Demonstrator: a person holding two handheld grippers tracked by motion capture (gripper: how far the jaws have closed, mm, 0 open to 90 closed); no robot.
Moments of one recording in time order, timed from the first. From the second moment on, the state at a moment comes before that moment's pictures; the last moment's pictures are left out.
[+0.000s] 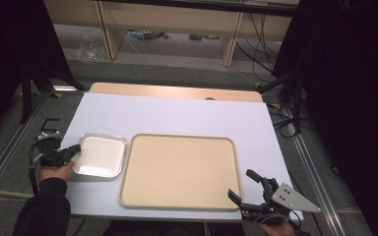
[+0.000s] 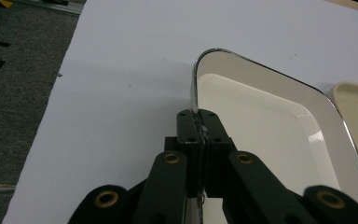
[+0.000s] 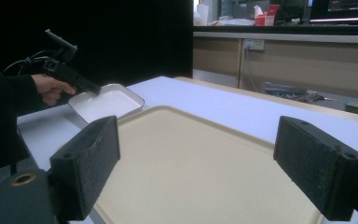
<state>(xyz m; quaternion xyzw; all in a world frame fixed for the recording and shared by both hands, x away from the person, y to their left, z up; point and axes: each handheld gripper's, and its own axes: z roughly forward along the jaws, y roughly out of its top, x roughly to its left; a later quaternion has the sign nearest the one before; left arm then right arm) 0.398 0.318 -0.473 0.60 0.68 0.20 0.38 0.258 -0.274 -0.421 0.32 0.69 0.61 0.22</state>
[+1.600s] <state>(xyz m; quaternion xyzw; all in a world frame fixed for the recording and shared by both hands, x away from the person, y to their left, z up) 0.390 0.186 -0.444 0.67 0.56 0.10 0.48 0.260 -0.276 -0.420 0.31 0.69 0.61 0.22</state>
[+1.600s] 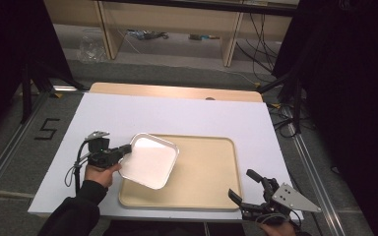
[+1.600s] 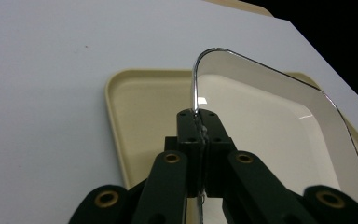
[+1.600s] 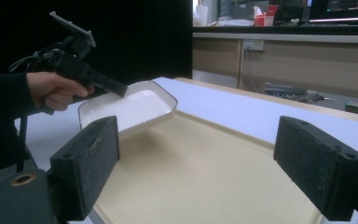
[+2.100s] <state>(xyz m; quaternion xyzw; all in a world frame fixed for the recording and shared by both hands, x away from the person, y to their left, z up) 0.398 0.155 -0.454 0.69 0.55 0.08 0.47 0.260 -0.276 -0.420 0.31 0.69 0.61 0.22</state>
